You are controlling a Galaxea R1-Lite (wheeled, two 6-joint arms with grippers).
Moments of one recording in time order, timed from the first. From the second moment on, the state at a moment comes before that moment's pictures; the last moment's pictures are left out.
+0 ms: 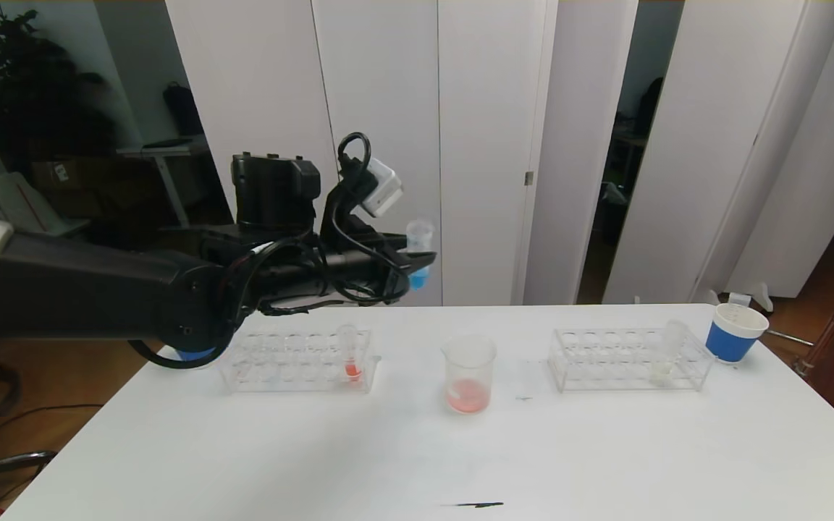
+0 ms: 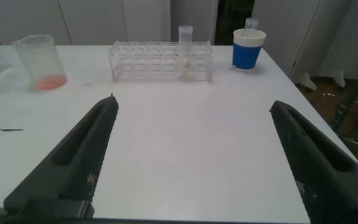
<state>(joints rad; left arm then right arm) -0.43 1.92 -1.27 -0.44 -0.31 0.31 0.00 0.00 0.00 -0.02 -0.01 0.03</state>
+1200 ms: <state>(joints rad) -0.40 2.08 -1.30 -0.57 -0.32 1.03 0.00 0.00 0.00 -0.02 -0.01 0.03</state>
